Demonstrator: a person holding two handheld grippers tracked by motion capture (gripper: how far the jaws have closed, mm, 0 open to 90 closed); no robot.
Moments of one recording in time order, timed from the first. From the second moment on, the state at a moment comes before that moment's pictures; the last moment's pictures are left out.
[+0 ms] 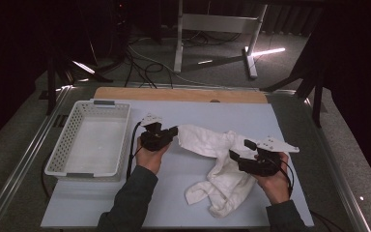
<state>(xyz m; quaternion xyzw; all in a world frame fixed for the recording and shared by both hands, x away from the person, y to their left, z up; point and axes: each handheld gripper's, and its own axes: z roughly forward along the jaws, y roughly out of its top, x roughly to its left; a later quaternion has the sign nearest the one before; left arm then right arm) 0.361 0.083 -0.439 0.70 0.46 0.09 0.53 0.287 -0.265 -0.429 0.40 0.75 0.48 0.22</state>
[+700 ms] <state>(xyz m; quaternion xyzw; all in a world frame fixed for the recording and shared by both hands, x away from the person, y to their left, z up) 0.368 0.139 -0.410 0.65 0.51 0.11 0.55 0.303 -0.325 -0.439 0.48 0.71 0.44 0.26</state>
